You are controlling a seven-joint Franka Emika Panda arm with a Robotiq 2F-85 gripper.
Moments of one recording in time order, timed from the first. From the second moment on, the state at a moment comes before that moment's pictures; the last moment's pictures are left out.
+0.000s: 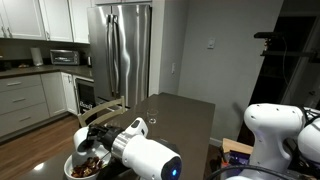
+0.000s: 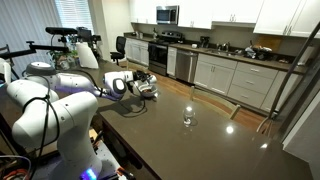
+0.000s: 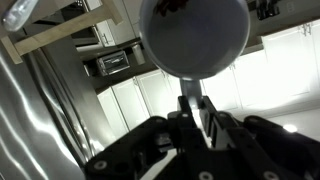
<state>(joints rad) 1.89 1.46 -1.27 -2.30 0.79 3.45 1.20</state>
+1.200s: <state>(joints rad) 1.84 1.29 -1.20 -2.26 0.75 3.45 1.20</state>
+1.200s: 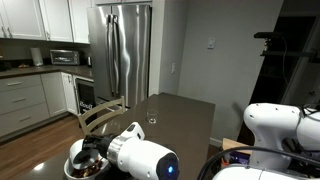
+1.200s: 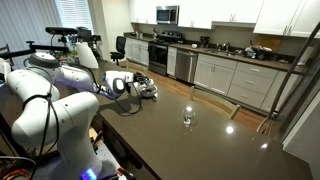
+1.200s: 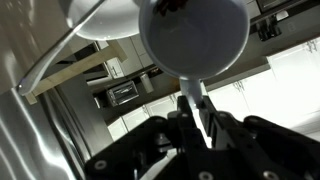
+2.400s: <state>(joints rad) 1.82 1.28 -1.19 -2.26 0.79 3.45 1.16</state>
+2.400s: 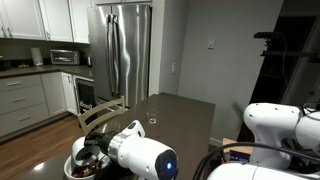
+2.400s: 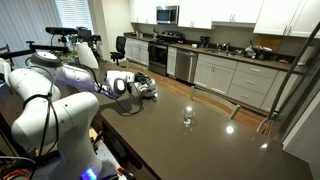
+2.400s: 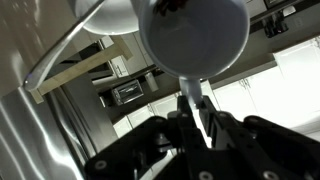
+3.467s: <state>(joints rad) 1.80 1.08 -1.19 -2.26 0.71 3.45 1.16</state>
